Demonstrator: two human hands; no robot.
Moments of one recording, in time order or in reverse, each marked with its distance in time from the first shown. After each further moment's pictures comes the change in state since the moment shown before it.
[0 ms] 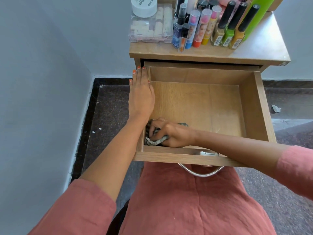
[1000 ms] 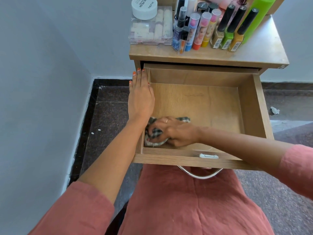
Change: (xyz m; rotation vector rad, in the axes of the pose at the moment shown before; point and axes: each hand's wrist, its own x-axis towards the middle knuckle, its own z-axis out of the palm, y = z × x) left_hand 0.001 -0.002 0.001 0.026 0.012 0.010; right_hand -0.008 0.010 -0.011 -0.368 -0.177 -0.041
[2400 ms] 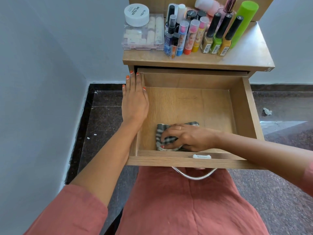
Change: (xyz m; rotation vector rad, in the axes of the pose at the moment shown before) left_hand 0.000 -0.002 0.001 0.085 -0.034 0.015; right_hand -0.054 0.010 -0.002 -0.040 -0.006 -0.029
